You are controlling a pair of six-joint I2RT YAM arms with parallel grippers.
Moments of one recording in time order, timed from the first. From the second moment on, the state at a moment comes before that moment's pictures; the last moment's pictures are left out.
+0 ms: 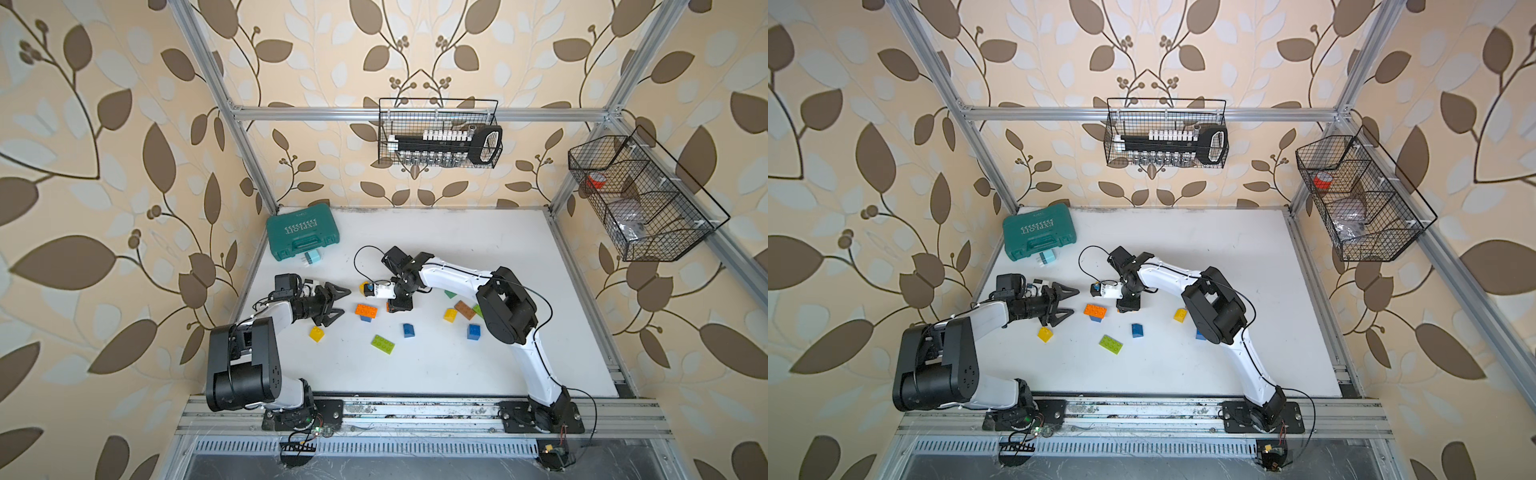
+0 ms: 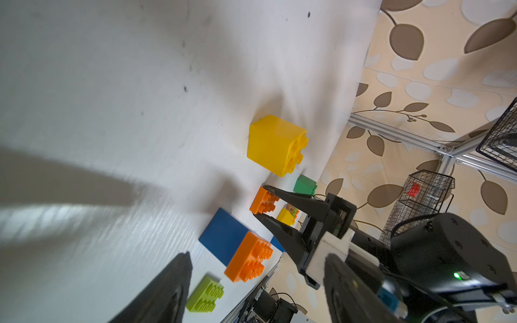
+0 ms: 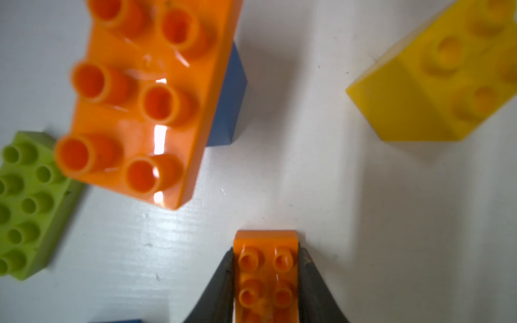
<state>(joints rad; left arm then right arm) 0.24 1.43 0.57 -0.20 0.94 -0.81 0.77 2.26 1.75 -0.77 -0.22 -0.74</state>
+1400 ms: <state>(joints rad) 0.09 1.41 0.35 0.16 0.91 -1.00 0.93 2.22 1.89 -0.89 -0.14 -0.25</state>
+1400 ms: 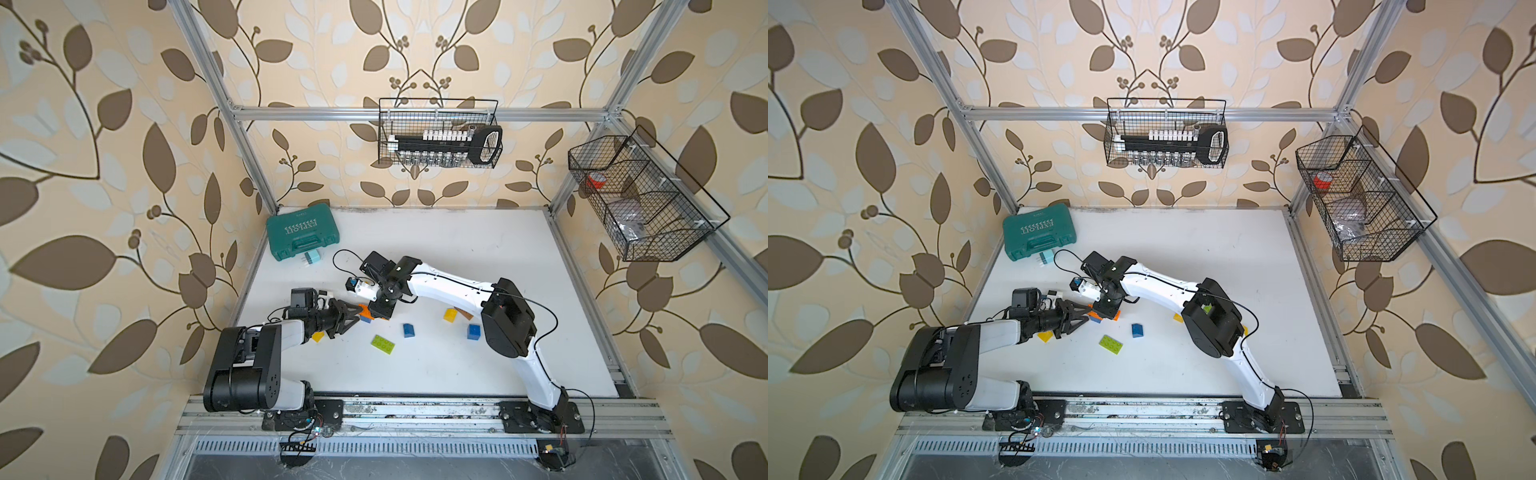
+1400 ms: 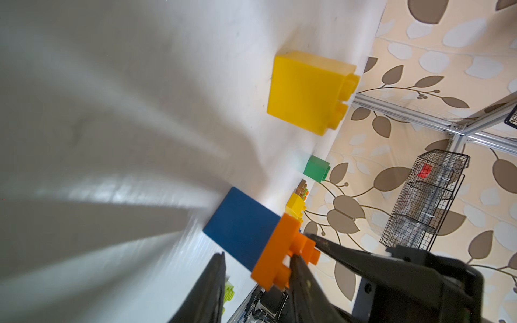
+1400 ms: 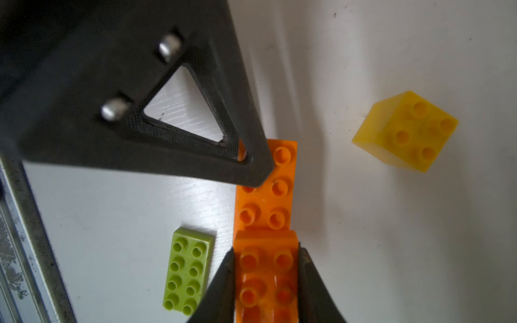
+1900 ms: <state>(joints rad) 0.08 1.41 0.34 0.20 0.91 -1.01 0.93 2.25 1.95 -0.89 -0.14 -0.23</state>
